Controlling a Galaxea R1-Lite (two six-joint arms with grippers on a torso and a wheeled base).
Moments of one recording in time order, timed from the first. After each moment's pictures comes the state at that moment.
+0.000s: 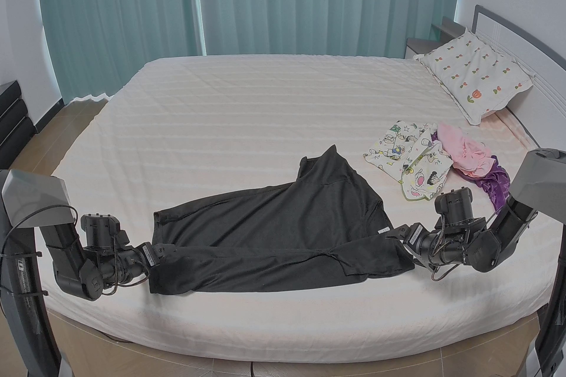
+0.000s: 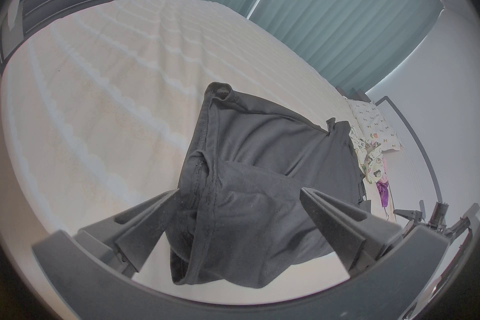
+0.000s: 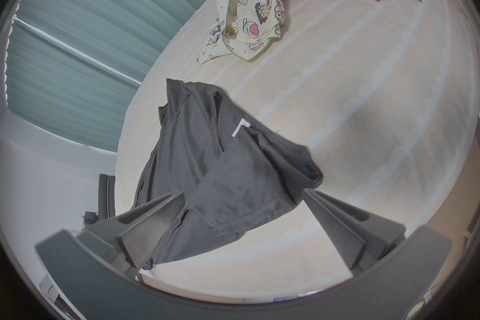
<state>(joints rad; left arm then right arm) 0.05 2.29 -0.50 -1.12 -0.26 -0.49 0.25 2.17 -0.70 -0.70 0.06 0.90</state>
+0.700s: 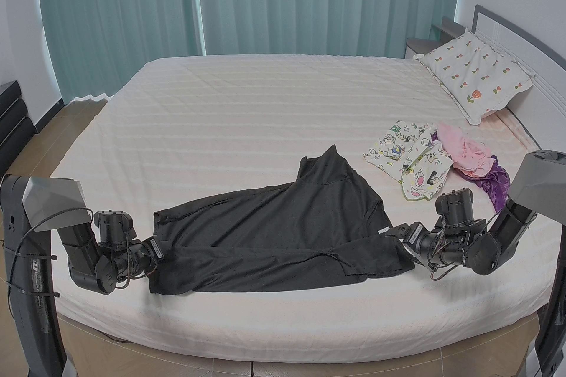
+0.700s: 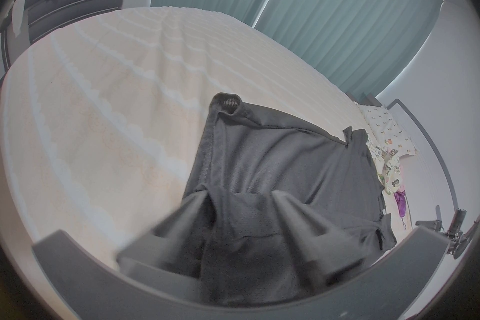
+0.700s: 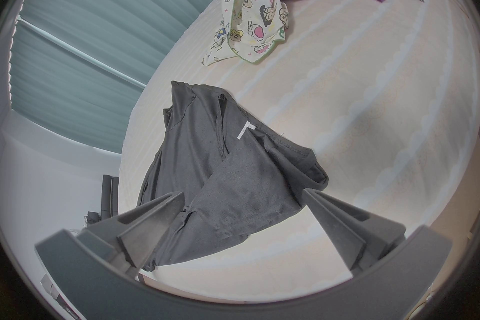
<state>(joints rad) 0.03 2.39 -0.64 -1.12 -0.15 -0.49 0.25 2.18 -0.68 -0.76 0.06 0.90</state>
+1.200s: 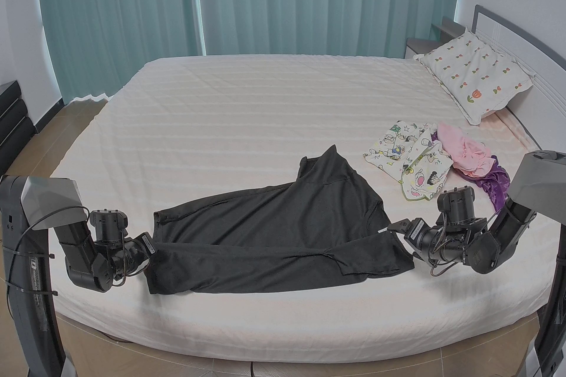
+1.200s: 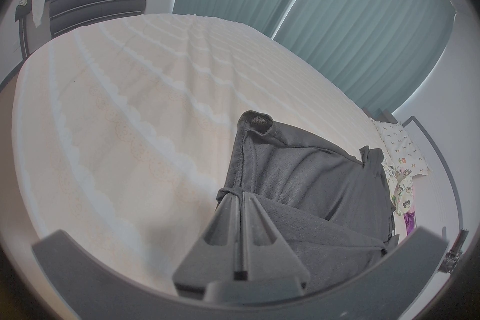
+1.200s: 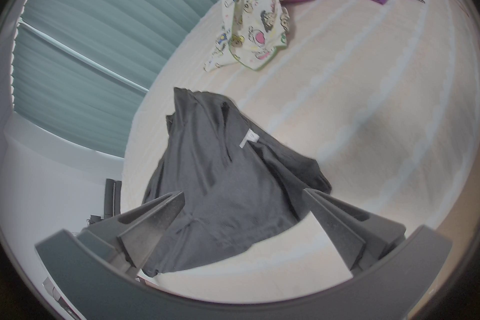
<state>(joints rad) 0.06 2.40 -0.65 -1.12 -0.06 -0.55 0.24 2.19 -0.69 -0.80 0.06 0.90</state>
